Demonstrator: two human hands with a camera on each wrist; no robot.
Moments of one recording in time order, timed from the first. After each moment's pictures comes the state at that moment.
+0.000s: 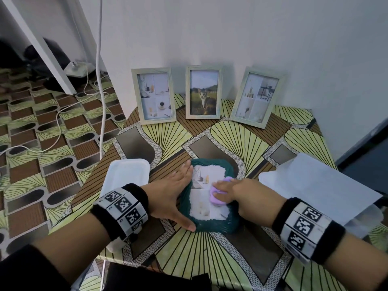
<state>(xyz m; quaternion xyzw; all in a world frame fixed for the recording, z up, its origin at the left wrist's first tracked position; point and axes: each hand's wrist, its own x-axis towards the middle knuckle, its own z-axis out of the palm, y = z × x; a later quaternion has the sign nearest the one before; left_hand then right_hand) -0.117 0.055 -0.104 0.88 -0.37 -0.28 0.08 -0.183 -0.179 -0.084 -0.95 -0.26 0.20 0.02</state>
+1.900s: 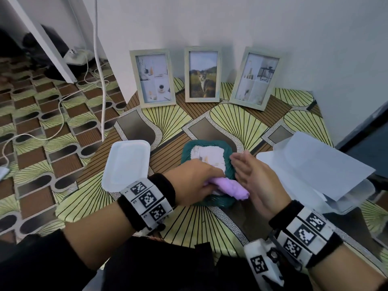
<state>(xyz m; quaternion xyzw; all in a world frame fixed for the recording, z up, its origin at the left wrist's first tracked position) -0.164 0.007 -0.076 0.85 -0.48 -0.13 0.15 -0.219 -0.168 -0.111 -0.60 0.23 0.02 0.76</state>
